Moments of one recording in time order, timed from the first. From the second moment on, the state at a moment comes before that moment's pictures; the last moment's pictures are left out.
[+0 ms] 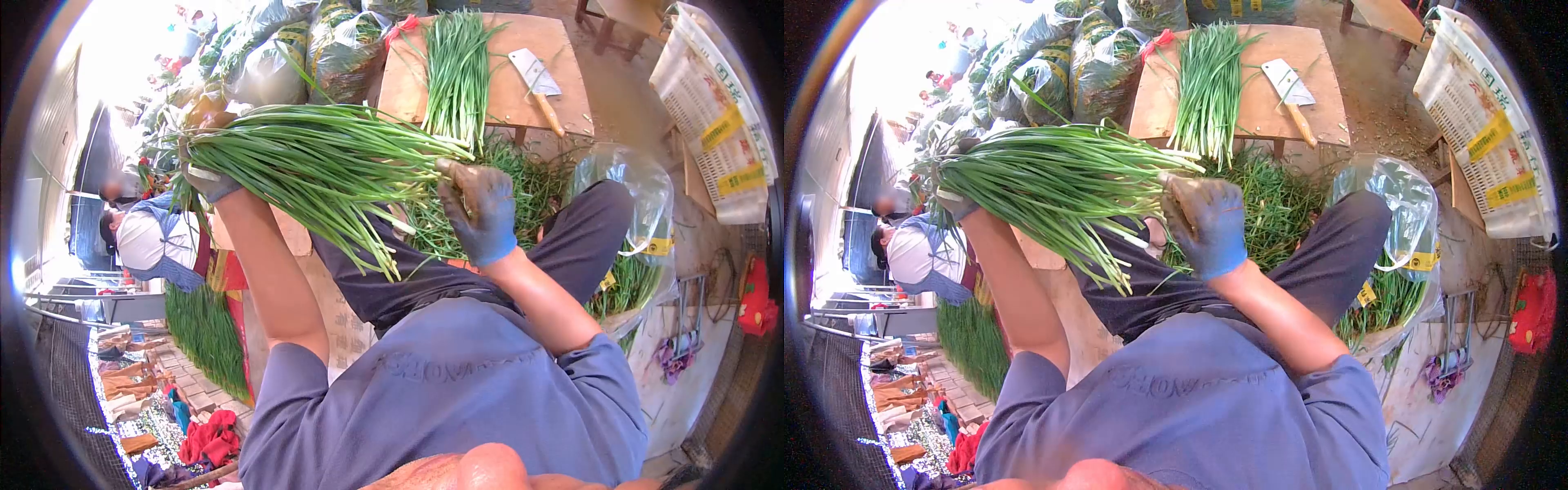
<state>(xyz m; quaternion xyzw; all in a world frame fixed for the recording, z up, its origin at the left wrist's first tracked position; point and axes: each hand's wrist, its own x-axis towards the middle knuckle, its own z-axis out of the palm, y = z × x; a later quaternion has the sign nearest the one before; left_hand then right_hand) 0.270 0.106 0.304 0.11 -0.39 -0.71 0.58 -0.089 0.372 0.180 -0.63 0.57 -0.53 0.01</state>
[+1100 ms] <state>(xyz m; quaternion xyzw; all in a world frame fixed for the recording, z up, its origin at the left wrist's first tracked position) 0.247 0.122 0.321 0.41 -0.78 -0.14 0.45 -0.134 0.392 0.086 -0.67 0.61 -0.12 0.40</state>
